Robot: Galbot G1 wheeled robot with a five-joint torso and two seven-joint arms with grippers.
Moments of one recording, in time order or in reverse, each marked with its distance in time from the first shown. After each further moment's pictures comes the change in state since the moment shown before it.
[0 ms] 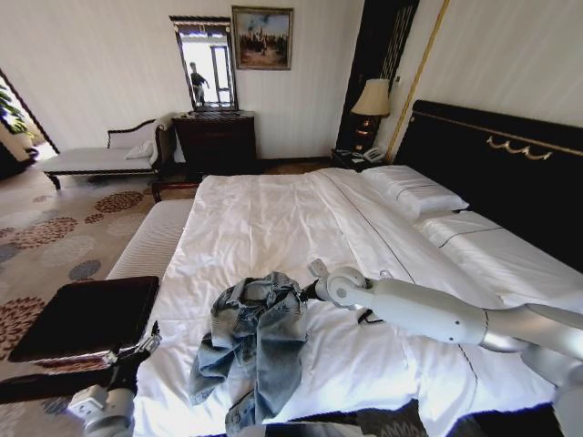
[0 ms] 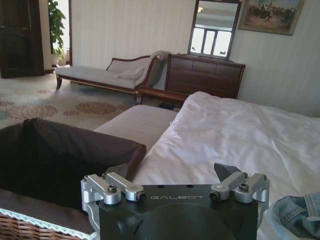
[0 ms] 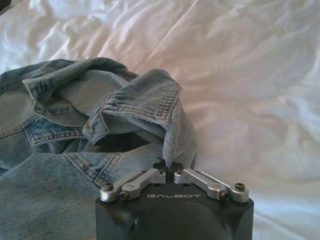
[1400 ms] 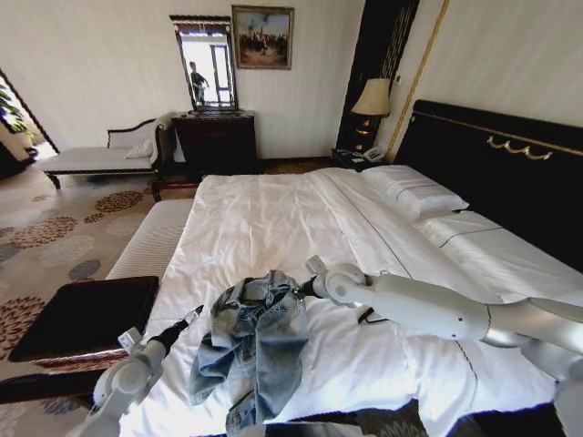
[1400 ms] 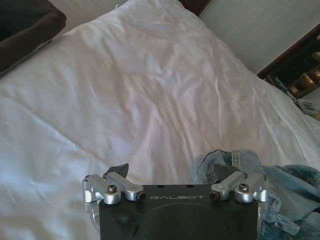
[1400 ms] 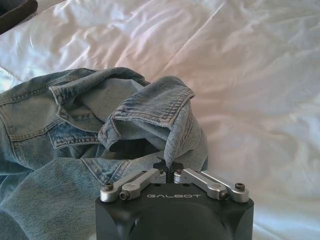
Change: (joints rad) left arm -0.362 0.304 0.189 0.304 -0.662 0.364 0.038; right arm 0.071 0.007 -0.050 0.043 0.014 0.000 -0.011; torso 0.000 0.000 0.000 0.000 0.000
